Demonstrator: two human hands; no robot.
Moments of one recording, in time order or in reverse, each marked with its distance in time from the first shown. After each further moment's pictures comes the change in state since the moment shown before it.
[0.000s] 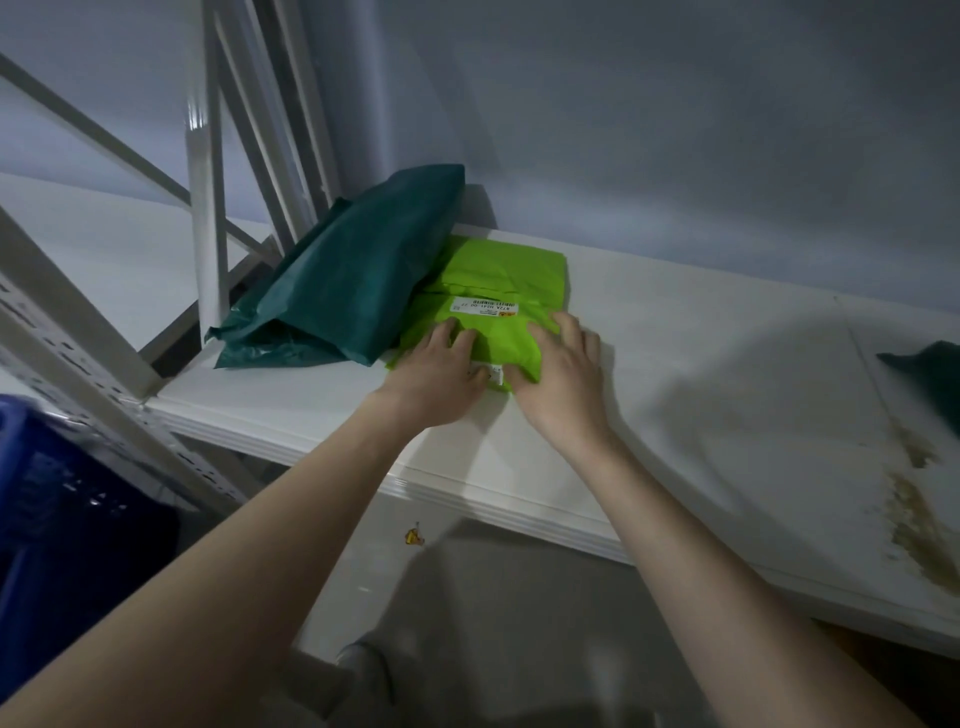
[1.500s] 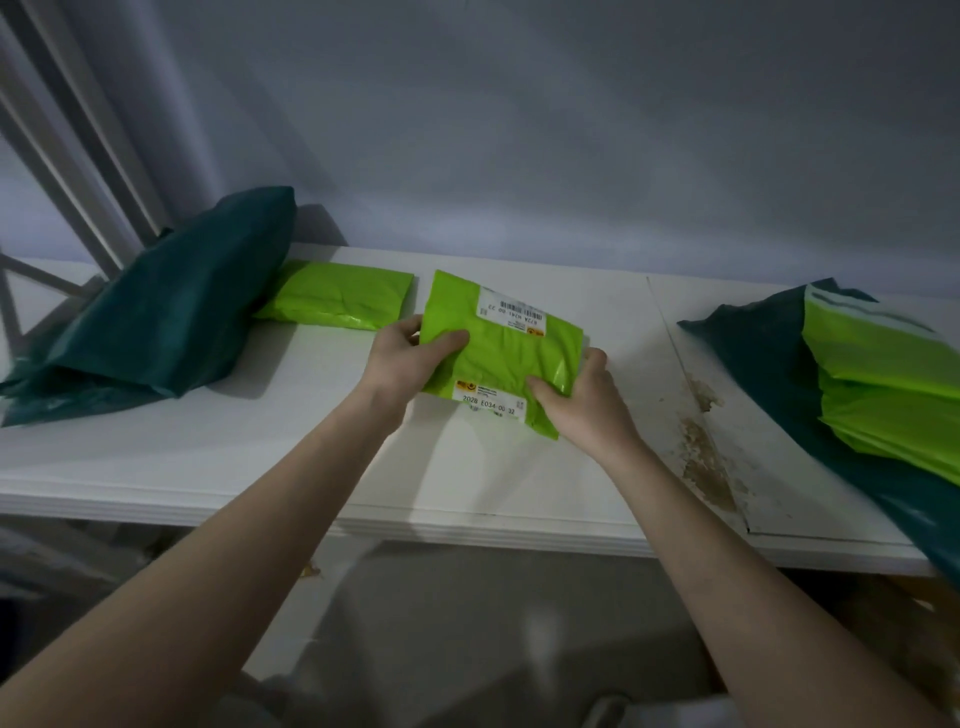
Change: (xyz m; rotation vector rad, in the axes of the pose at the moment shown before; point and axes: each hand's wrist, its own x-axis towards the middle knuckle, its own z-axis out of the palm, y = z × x) left_hand 0.019 0.127 0.020 -1.274 0.084 -0.117; right_hand -0.041 0.122 -0.108 0.222 -0.046 0.532
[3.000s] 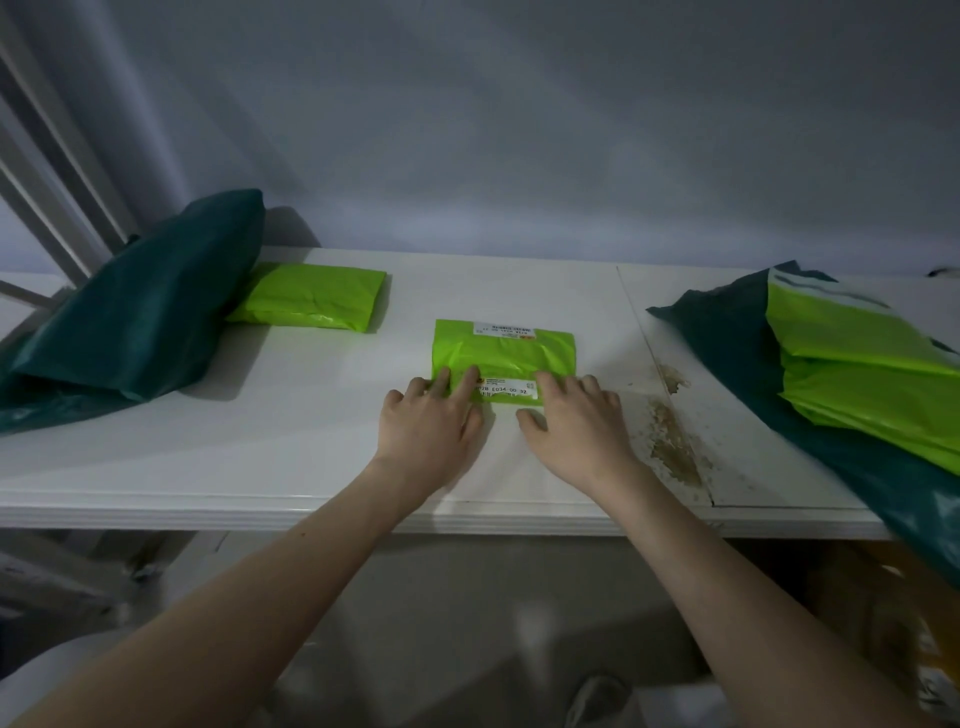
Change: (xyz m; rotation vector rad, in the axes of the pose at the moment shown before) left_hand -0.030 -0.065 0.030 1.524 0.051 0.708; right_hand -0.031 0.024 -0.014 -0.698 -0.015 -0.287
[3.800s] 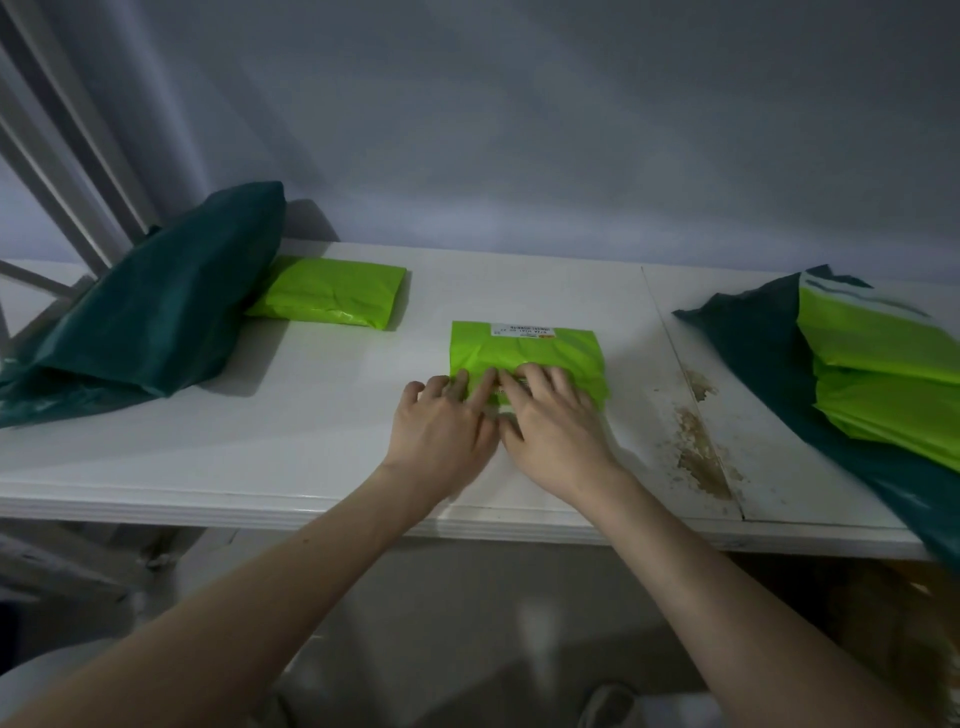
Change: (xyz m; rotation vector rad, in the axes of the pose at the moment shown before) left_hand -0.003 -0.006 -0.004 0.005 -0.042 0.010; right_hand 0.007 -0.035 0.010 0.021 0.087 -0.196
